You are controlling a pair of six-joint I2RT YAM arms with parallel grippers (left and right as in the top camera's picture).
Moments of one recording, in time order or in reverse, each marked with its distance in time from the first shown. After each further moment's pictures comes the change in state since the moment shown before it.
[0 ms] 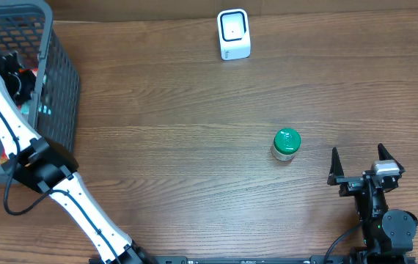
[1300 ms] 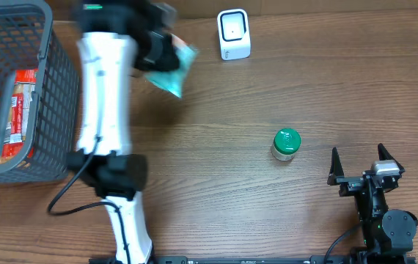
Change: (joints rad) left arm -0.819 -0.542 -0.534 -0.085 0.079 -0.184; right arm 0.000 0.000 0.000 0.000 0.000 0.000
